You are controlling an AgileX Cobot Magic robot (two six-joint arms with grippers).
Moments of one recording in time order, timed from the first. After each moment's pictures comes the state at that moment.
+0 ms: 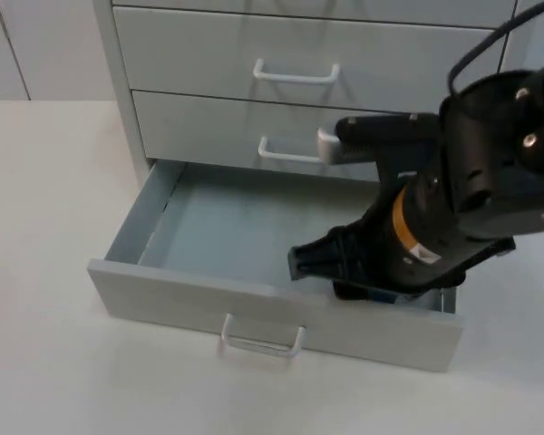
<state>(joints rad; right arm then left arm) 0.84 1.93 -1.02 -0.91 0.40 1.44 -0.28 0.73 -0.71 0.21 0.87 -0.18</state>
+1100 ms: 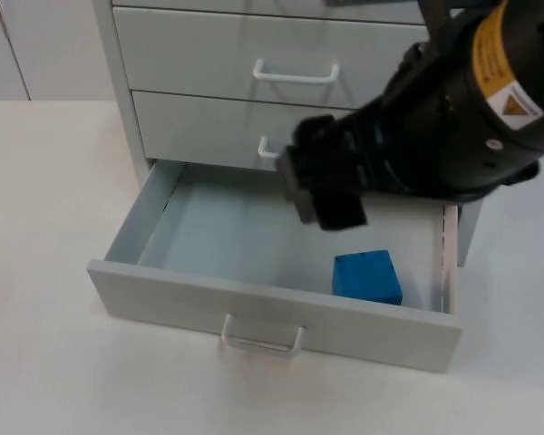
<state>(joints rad) 1.02 1.53 -1.02 -0.62 0.63 1.01 -0.28 0.73 -0.71 0.21 0.87 -0.18</state>
